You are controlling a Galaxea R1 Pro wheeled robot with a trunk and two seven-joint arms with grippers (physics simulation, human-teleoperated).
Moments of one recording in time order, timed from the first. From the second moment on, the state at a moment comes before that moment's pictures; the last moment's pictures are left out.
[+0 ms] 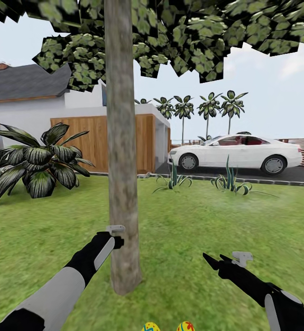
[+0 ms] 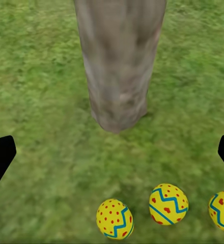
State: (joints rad) left arm -0.76 -0.05 -0.32 -0.63 0.45 0.60 0.41; right arm -0.15 0.04 -0.43 -1.45 -0.03 0.53 0.77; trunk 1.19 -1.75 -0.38
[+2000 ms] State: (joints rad) left arm -0.76 -0.05 -0.32 -0.63 0.45 0.60 0.41; right arm -0.15 0.04 -0.43 -1.44 -0.03 0.53 0.77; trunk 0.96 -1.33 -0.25
